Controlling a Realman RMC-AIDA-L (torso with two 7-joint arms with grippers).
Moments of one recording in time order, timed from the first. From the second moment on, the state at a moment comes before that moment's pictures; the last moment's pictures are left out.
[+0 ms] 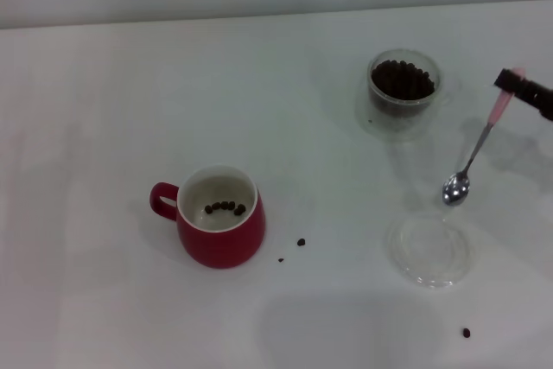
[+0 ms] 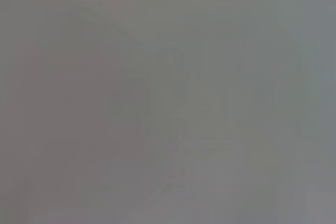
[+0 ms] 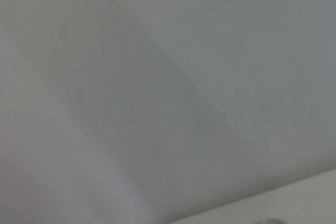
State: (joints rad) left arm -0.38 -2.08 2.83 0.06 -1.56 1.34 -0.21; right arm 0.30 1.82 -1.37 -0.17 -0.74 -1.39 1.41
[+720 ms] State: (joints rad) left arm -0.39 -2.08 2.83 0.07 -1.56 1.34 -0.21; right arm 0.31 1.83 -1.38 -0.18 -0.92 -1.40 1.45
